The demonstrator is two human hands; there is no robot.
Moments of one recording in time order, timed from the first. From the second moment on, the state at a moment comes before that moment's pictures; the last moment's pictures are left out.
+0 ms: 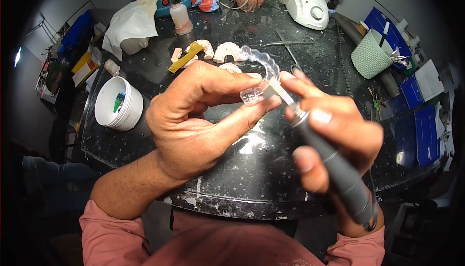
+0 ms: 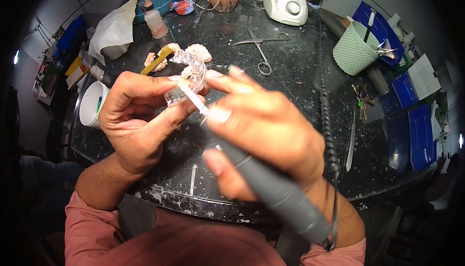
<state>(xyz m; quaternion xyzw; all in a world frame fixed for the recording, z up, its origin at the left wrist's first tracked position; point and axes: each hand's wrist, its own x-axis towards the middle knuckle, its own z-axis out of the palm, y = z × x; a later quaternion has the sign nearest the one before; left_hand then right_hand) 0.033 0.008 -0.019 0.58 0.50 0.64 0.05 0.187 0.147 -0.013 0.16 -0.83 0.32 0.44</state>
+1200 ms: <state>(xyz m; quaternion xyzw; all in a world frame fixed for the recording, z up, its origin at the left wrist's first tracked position) 0.030 0.010 -0.021 0.60 0.48 0.64 0.07 0.096 0.365 -0.062 -0.22 -0.75 0.33 0.53</state>
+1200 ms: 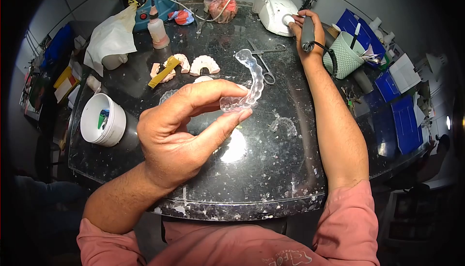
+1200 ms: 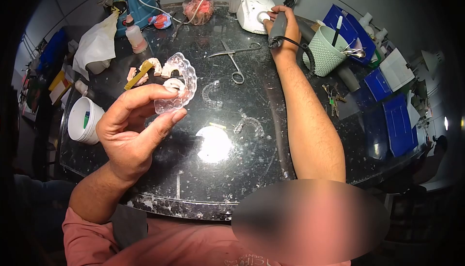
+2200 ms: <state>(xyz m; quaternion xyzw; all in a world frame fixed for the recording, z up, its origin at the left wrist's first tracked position) 0.036 0.018 -0.030 0.49 0.46 0.73 0.16 0.179 0.139 -0.026 0.15 -0.79 0.35 0.47</state>
